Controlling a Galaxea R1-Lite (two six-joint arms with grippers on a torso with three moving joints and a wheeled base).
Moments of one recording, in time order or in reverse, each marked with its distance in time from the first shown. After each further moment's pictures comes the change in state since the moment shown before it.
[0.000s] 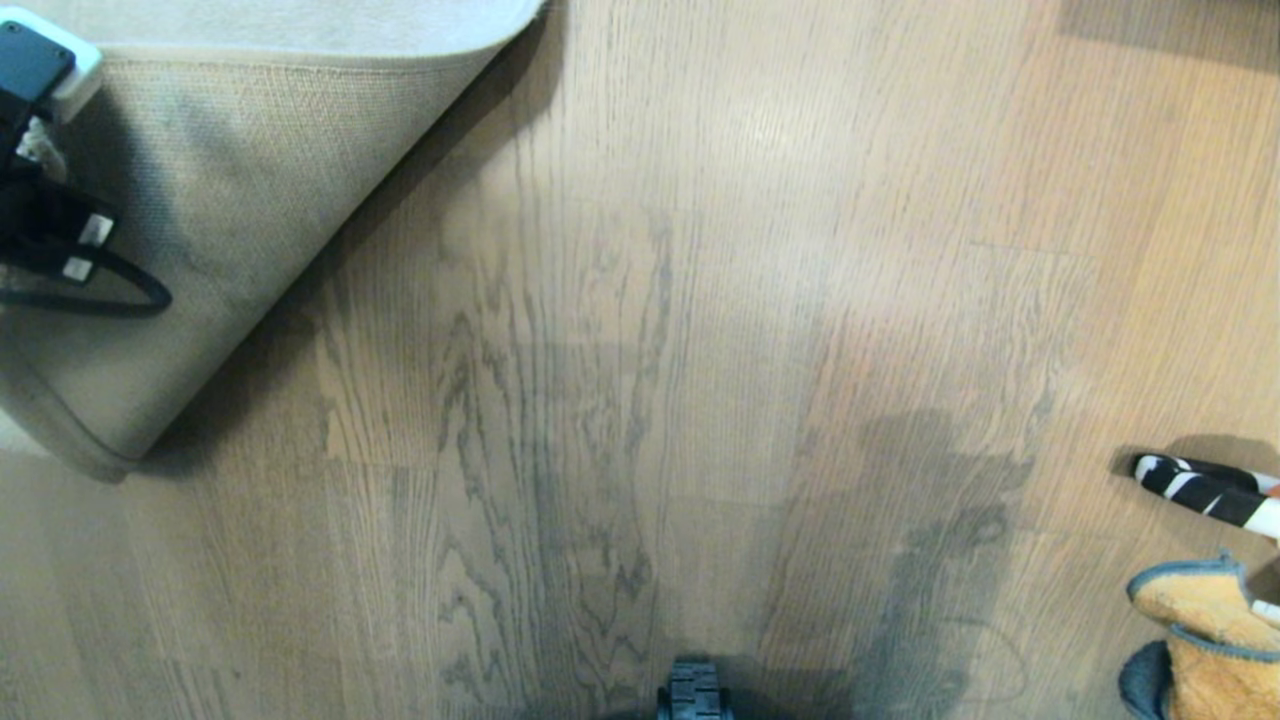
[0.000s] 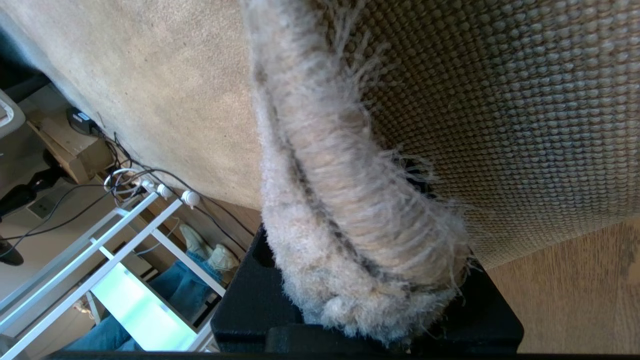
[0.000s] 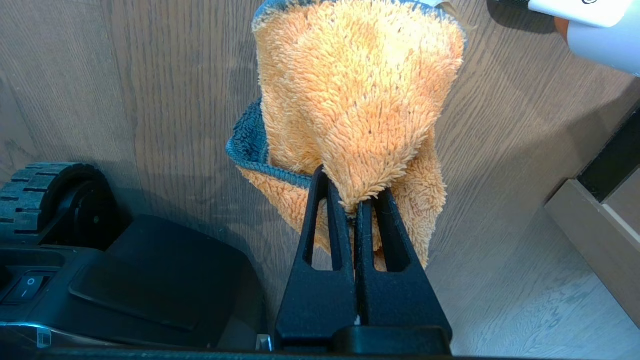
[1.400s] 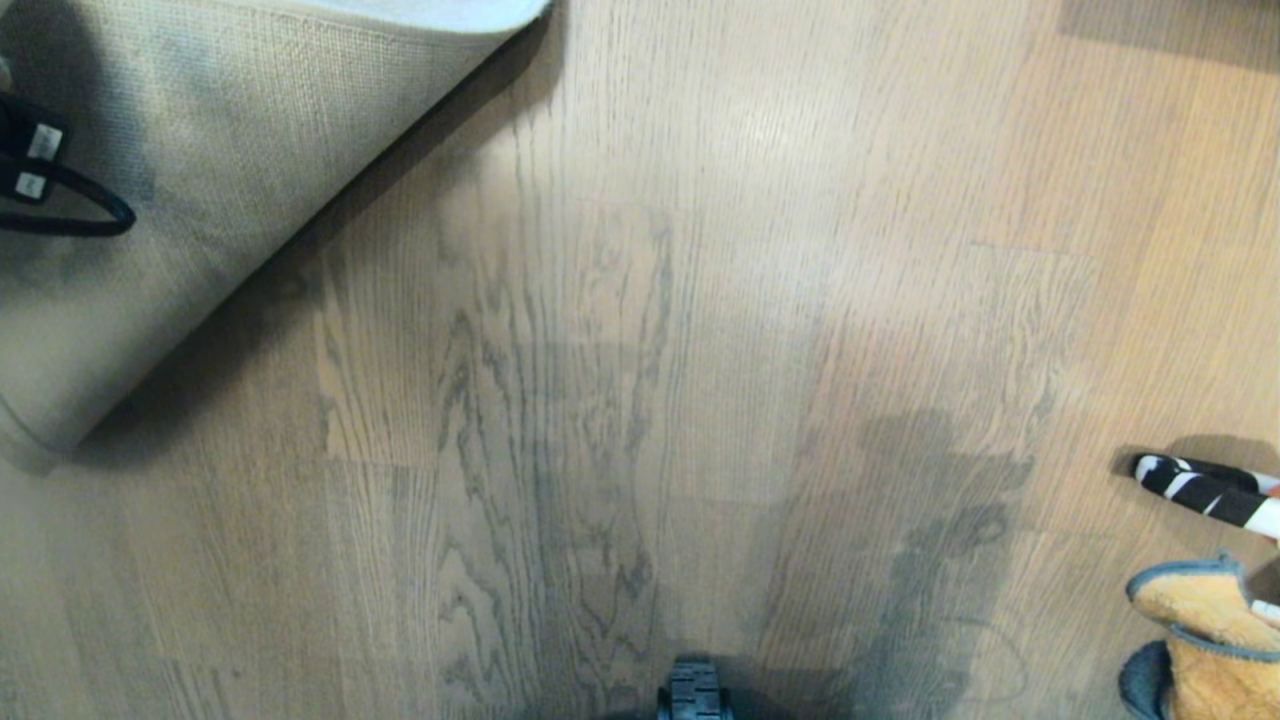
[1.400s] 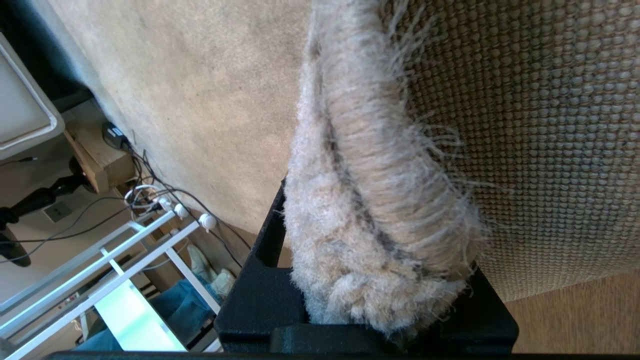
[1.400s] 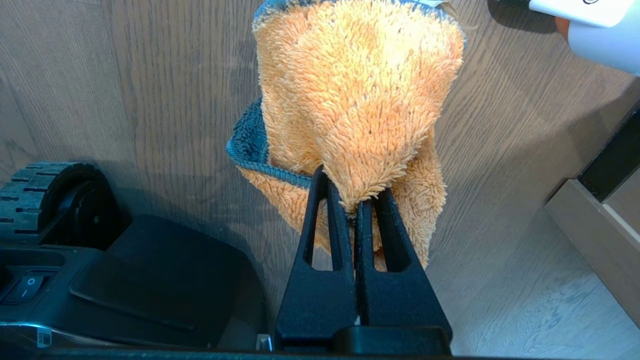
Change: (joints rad) left arm -0.003 -0.005 -0.116 -0.051 0.002 0.006; right arm 0.000 0.001 0.000 0.000 0.000 0.000
